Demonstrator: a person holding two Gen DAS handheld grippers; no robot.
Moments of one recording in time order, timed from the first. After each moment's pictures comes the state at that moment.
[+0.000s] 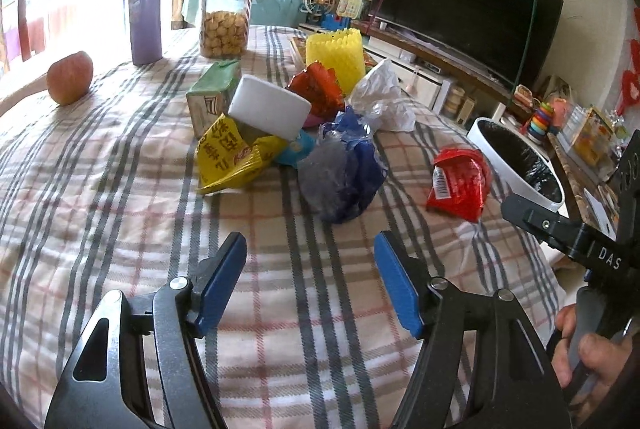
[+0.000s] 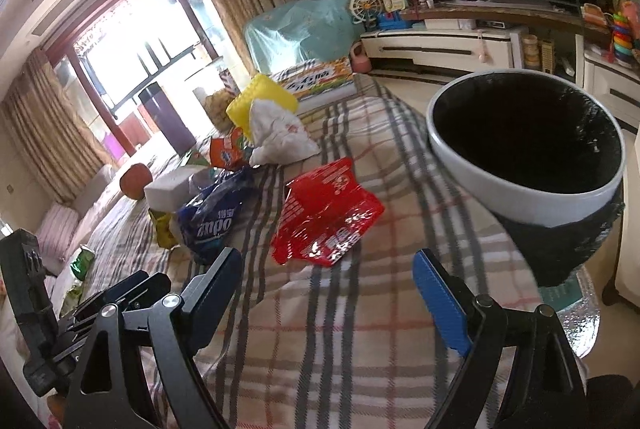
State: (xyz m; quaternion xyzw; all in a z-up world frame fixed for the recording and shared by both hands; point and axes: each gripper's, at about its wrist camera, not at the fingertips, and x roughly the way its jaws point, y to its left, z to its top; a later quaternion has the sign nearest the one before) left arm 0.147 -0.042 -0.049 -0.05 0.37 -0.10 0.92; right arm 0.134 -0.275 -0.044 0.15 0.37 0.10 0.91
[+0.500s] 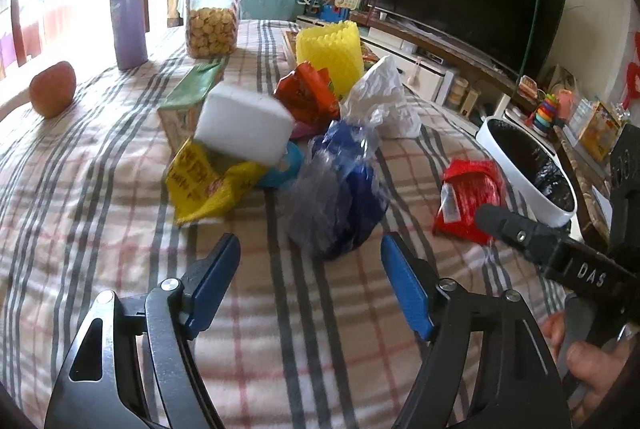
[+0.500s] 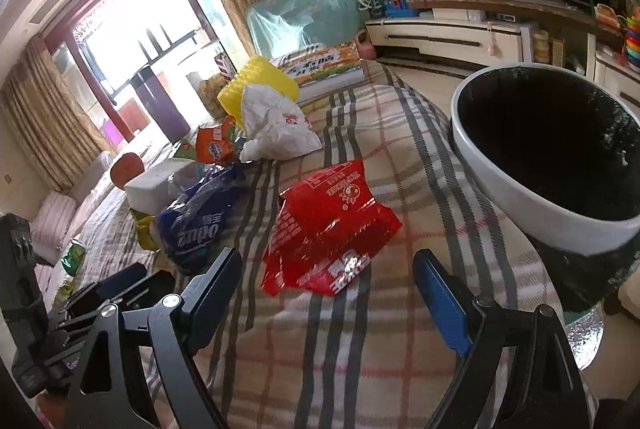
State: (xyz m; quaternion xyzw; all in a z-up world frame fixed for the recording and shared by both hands) left arm 0.185 -0.061 -0.048 -0.03 0.38 -0.09 0.92; right arm 0.170 -0.267 -0.059 0.14 0.40 0.11 0.90
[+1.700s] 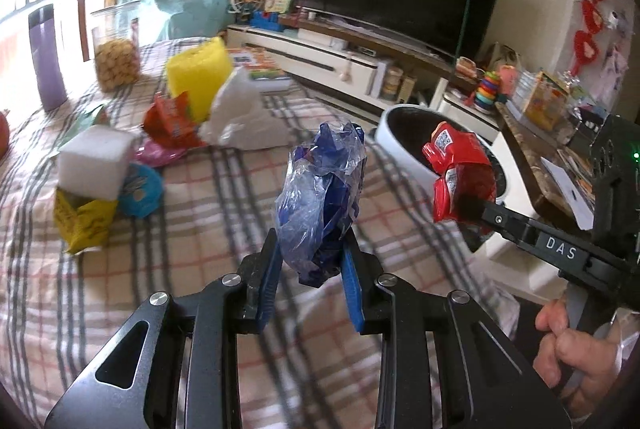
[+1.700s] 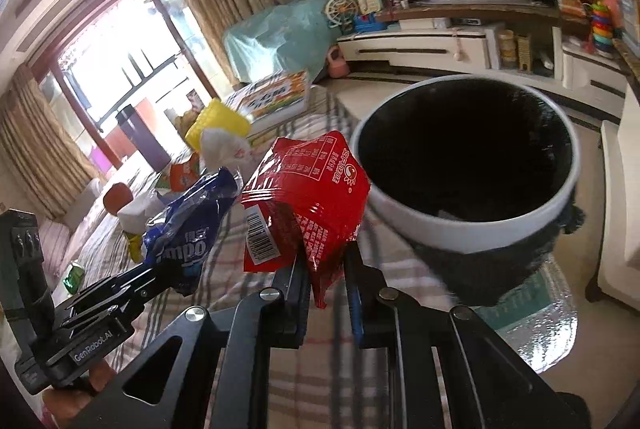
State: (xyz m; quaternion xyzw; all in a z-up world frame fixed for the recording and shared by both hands) left arm 0.171 -0.142 -0.026 -0.01 0.36 -0.20 0.91; right arm 0.133 -0.341 -0.035 0.17 0.37 0.06 0.91
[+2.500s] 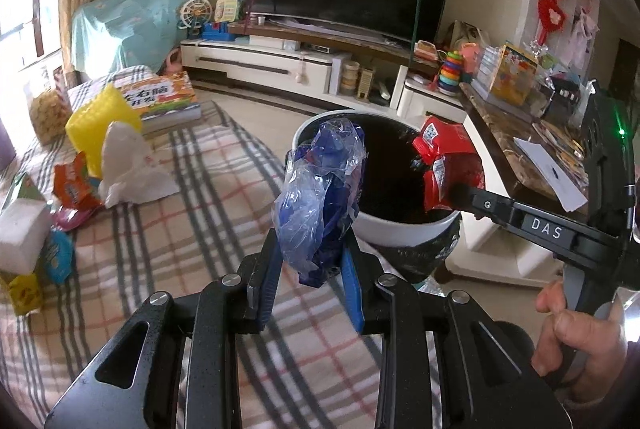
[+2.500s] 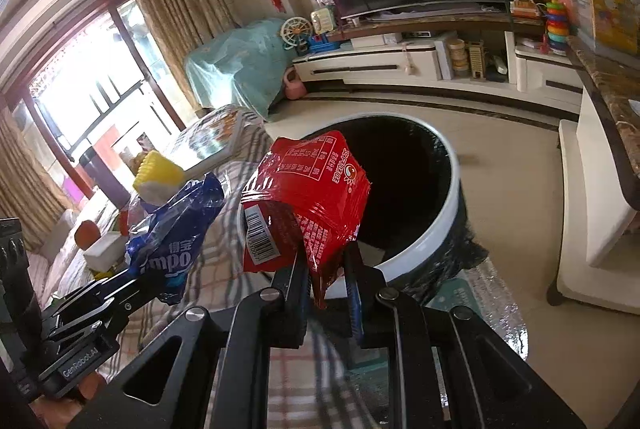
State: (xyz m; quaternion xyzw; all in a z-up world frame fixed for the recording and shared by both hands) left arm 0.183 -0.231 -0.010 0.04 0.35 -0.26 0.90; right arm 0.129 -0.420 -0.025 0.18 0.36 -0.01 0.92
